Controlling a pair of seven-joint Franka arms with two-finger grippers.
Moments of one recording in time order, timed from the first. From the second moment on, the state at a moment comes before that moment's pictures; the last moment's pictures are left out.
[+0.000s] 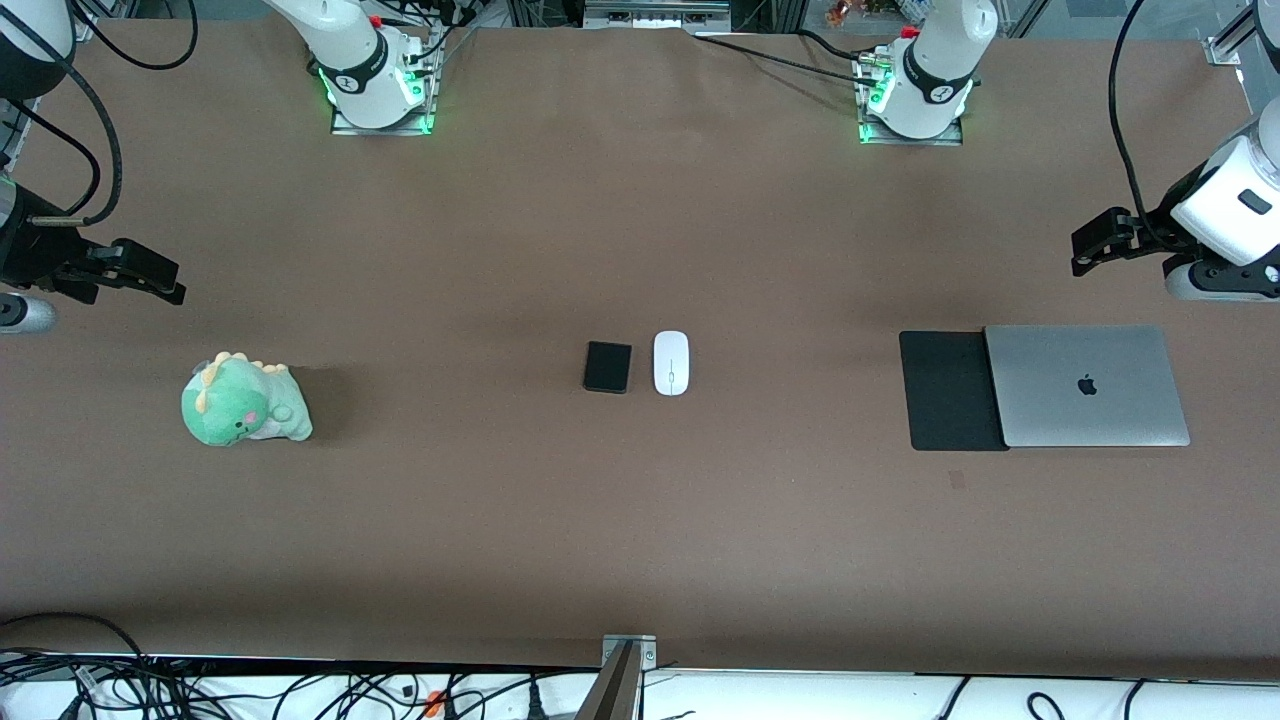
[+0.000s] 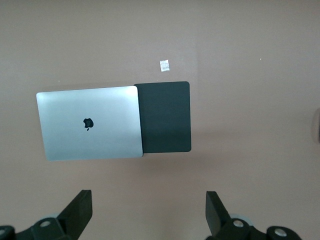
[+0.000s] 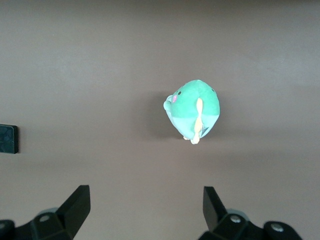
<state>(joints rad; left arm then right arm) 0.01 0.05 -0.05 -1.58 0.05 1.58 -0.01 0.12 0.16 -0.12 -1.45 0.02 1.61 0.00</state>
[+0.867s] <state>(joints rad) 0.01 0.05 -0.05 -1.58 0.05 1.58 -0.01 0.12 0.16 -0.12 -1.45 0.02 1.61 0.00</state>
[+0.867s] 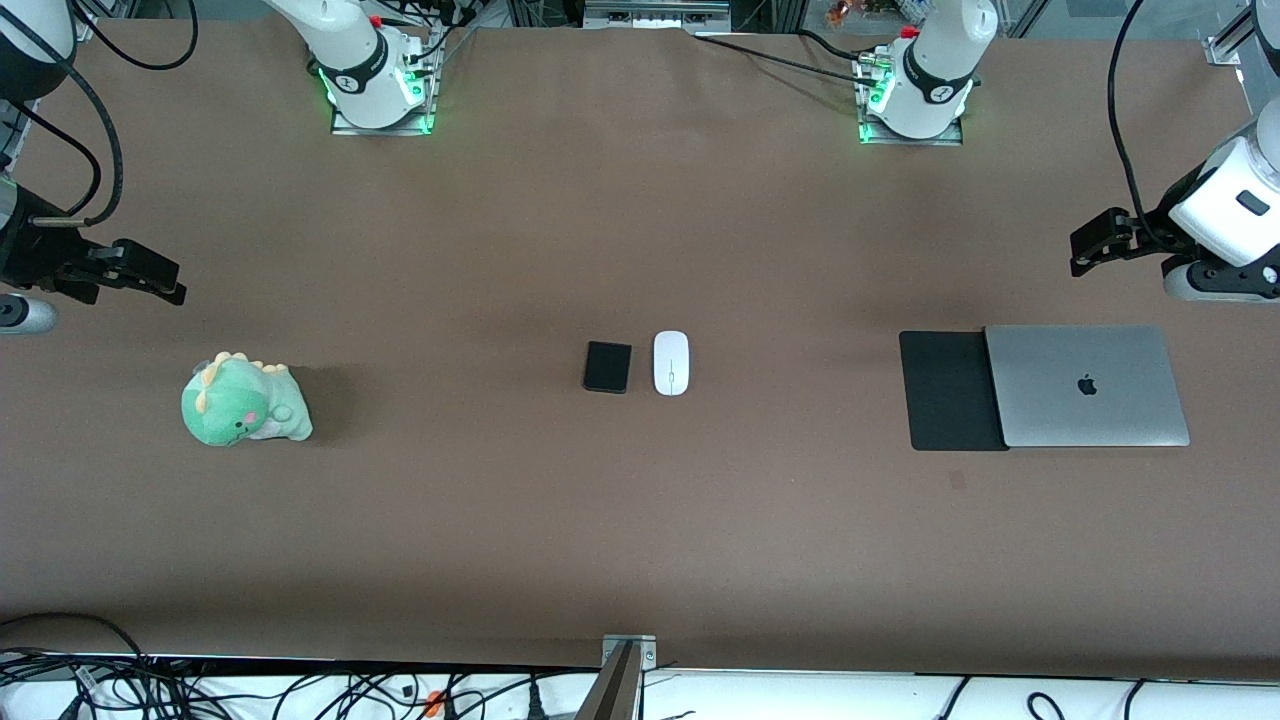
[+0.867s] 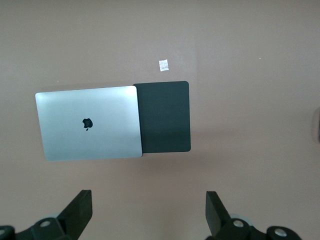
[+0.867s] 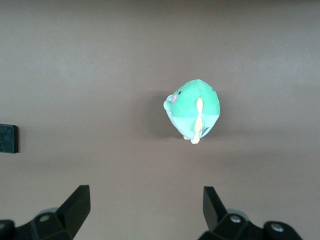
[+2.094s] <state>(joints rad) -0.37 0.39 -0.06 -1.55 -0.11 1.77 -0.15 0.13 0.16 -0.12 -1.45 0.02 1.60 0.00</state>
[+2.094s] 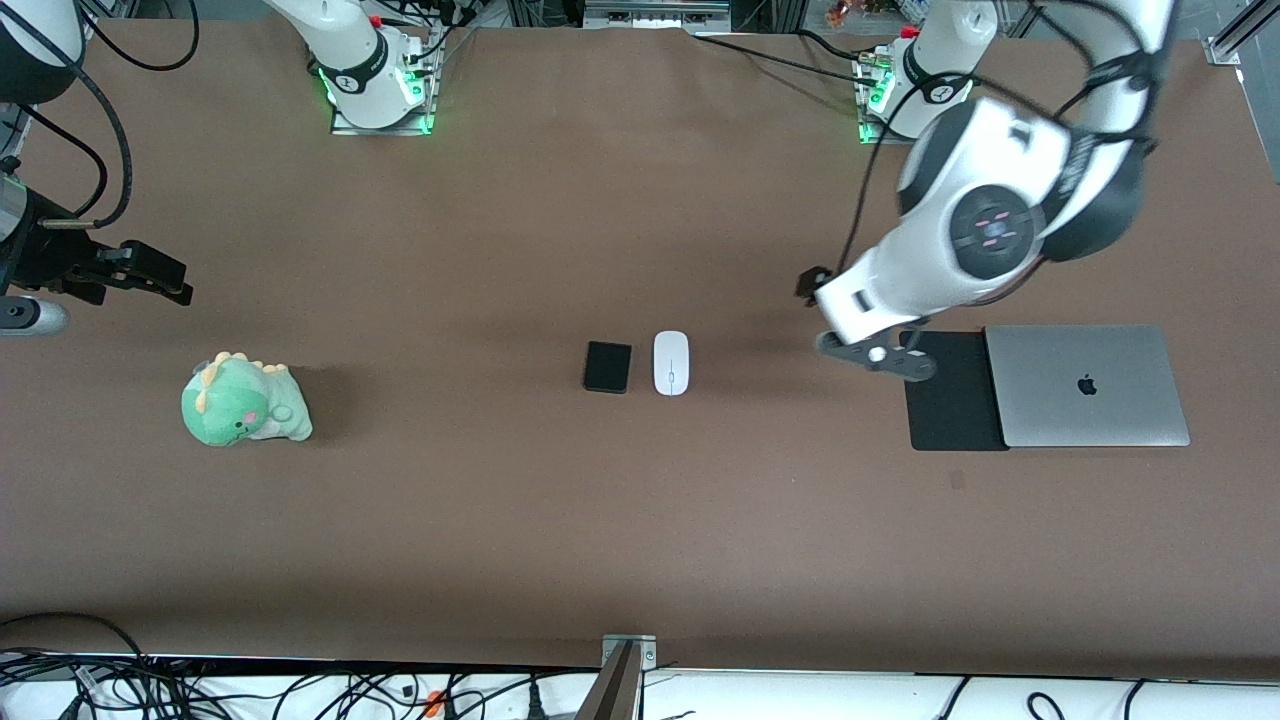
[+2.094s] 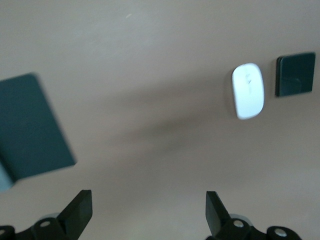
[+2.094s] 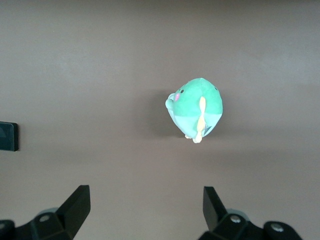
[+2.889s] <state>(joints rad) -0.58 0.76 -0.06 -1.50 0.02 2.41 -0.46 0.14 0.17 -0.12 -1.46 0.02 1.60 0.00</state>
